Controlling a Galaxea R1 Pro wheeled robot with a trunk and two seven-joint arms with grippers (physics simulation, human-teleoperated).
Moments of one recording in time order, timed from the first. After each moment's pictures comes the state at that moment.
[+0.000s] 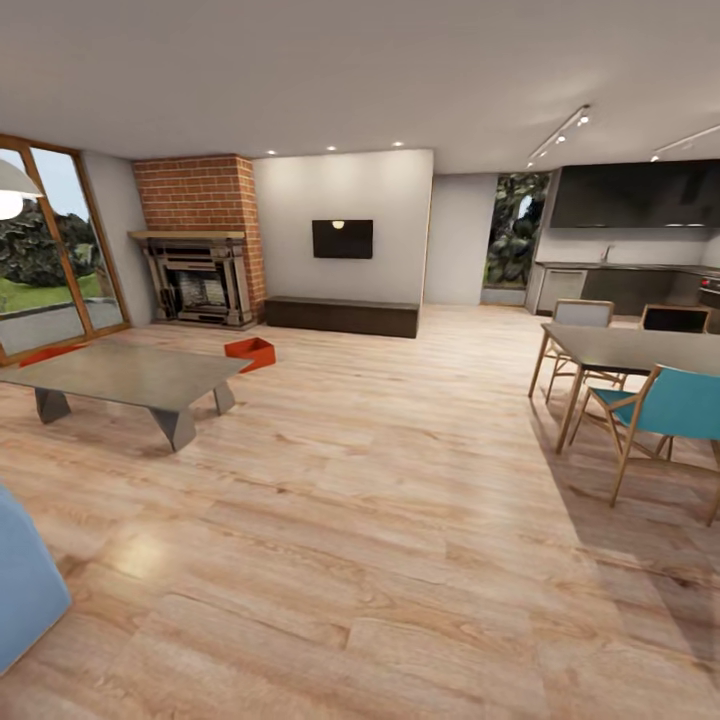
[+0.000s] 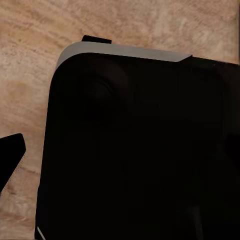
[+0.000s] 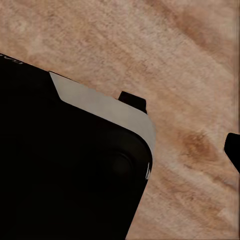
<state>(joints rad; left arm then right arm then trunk) 0.00 -0.02 0.02 -0.05 0.16 -0.12 -0.02 -0.13 0.01 0.52 0.01 -0.17 -0.12 0.00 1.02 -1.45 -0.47</state>
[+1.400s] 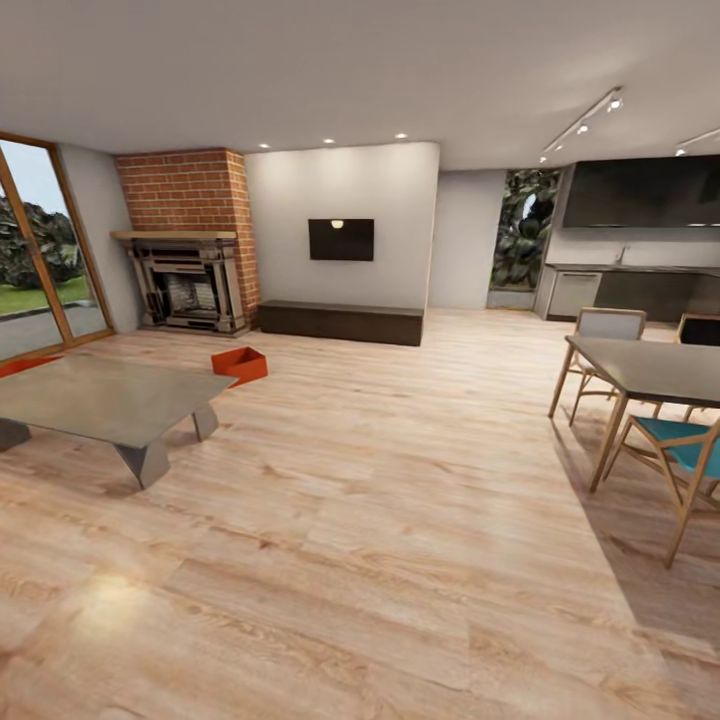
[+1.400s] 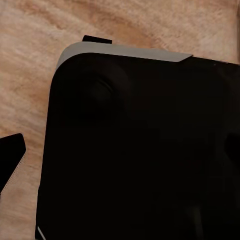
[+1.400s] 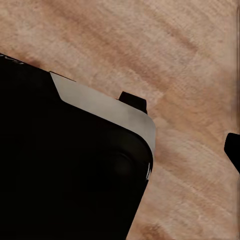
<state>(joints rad) 0.00 -0.02 0.02 -0.05 0.16 -0.12 -0.02 -0.13 0.01 0.52 0.01 -0.17 -0.12 0.00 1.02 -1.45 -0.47</state>
